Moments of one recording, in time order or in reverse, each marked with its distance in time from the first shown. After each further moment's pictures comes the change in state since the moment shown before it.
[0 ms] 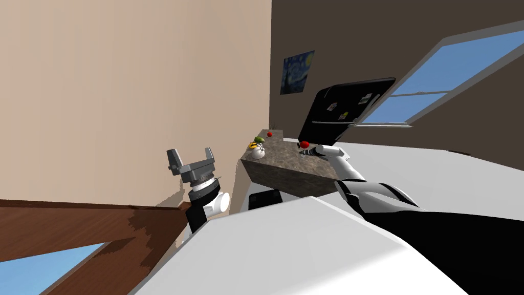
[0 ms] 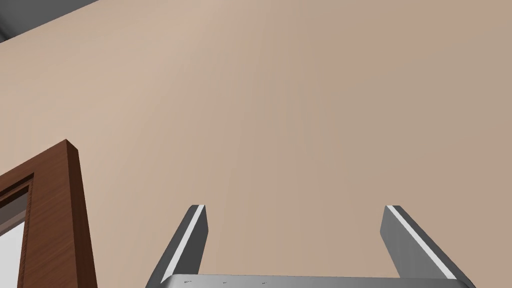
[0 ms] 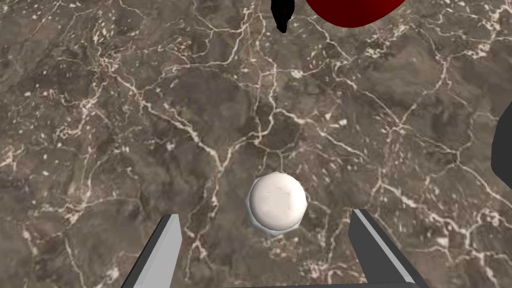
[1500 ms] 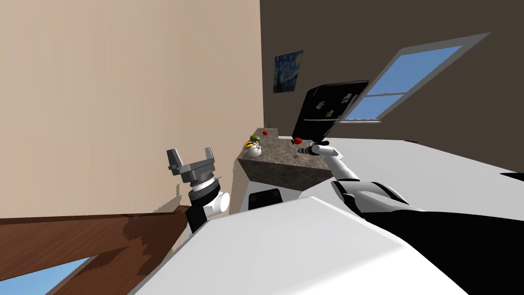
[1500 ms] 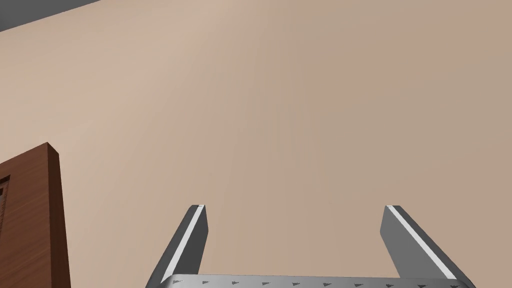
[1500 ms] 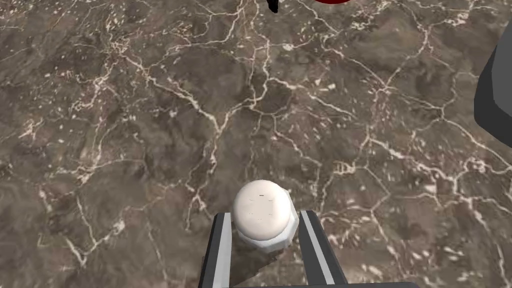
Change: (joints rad) left arm 0.000 0.000 0.000 0.000 0.000 0.000 0.000; right arm -0.015 0.034 0.045 -0.036 -0.051 -0.085 0.016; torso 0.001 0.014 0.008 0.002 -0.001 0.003
